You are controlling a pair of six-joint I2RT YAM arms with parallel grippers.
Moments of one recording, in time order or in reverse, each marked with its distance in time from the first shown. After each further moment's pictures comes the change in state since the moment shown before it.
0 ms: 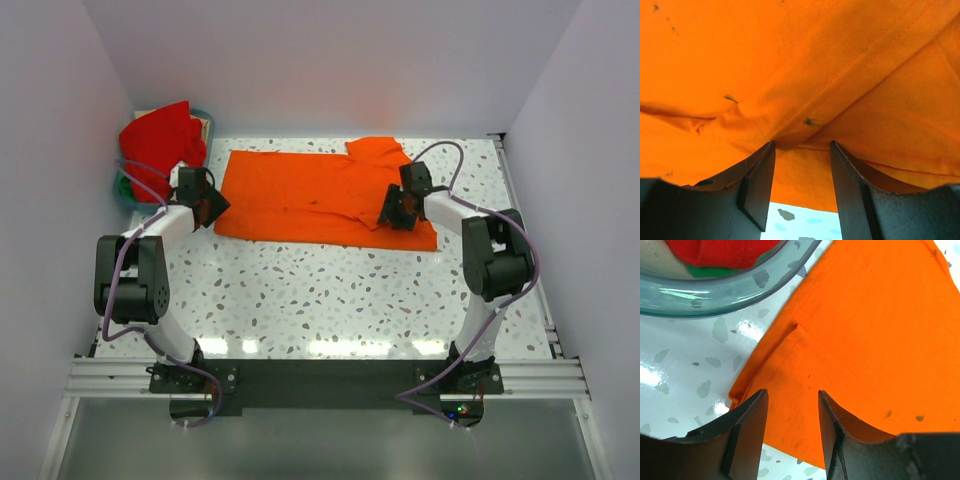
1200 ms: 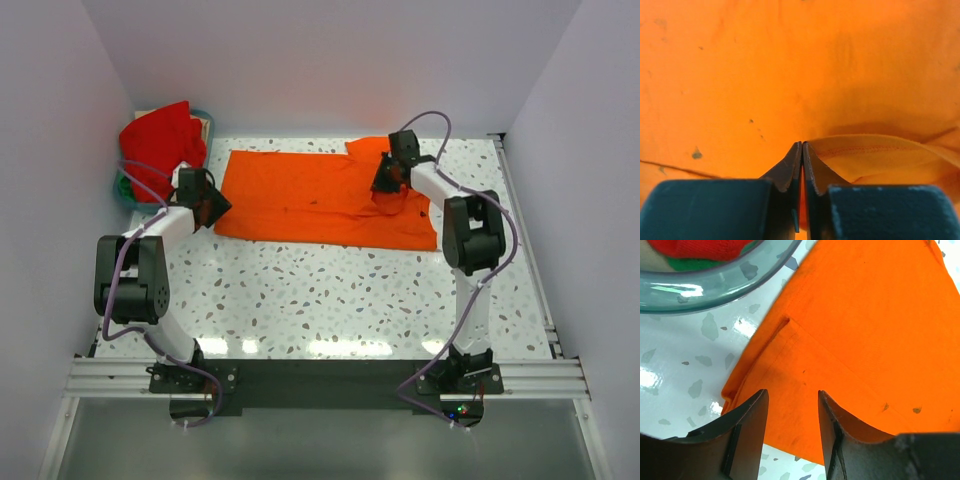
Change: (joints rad) left arm 0.000 0.000 -0.013 0.022 0.034 0.008; right arm 0.000 0.272 0.436 -0.043 -0.013 0.022
